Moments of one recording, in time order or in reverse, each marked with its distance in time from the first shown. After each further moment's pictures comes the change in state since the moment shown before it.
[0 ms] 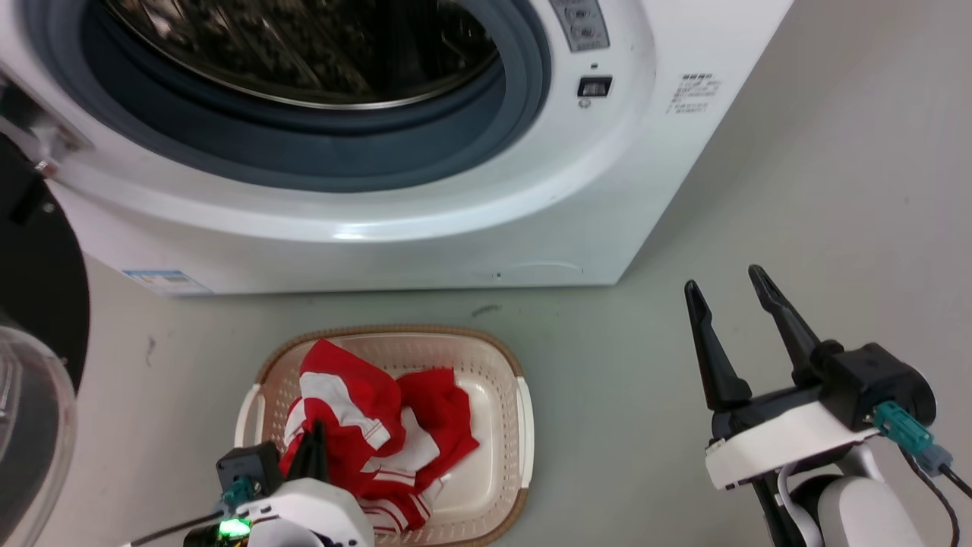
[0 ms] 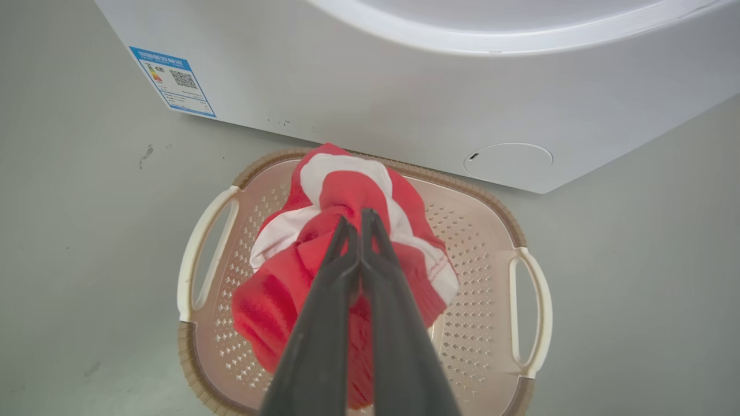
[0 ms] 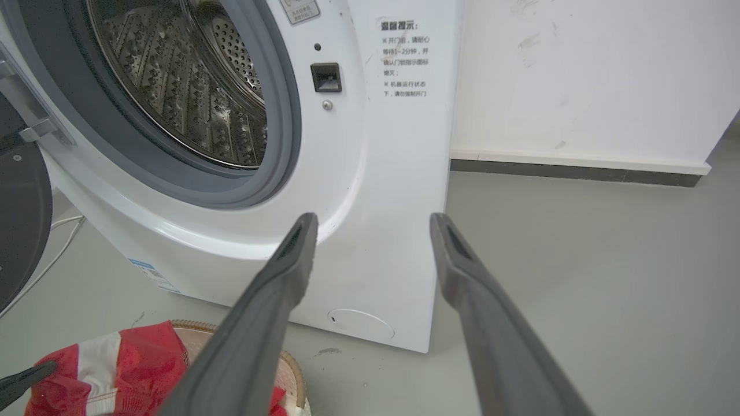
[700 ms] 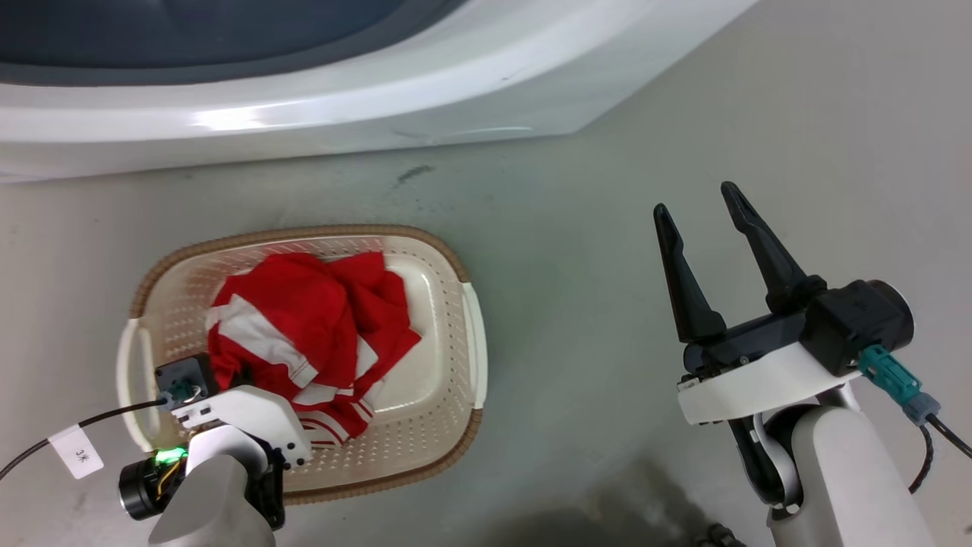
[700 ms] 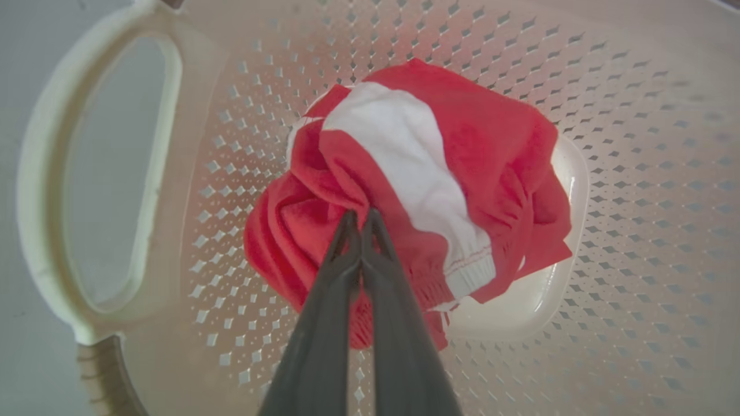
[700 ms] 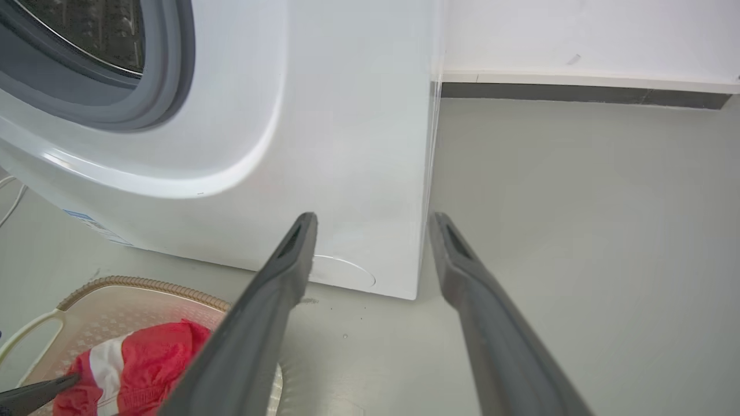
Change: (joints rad) left arm -0.435 0.076 0.102 0.590 -0.014 0.019 -0.031; right arm -0.180 0.000 0.069 0.062 0.009 0.000 -0.082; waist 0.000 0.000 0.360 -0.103
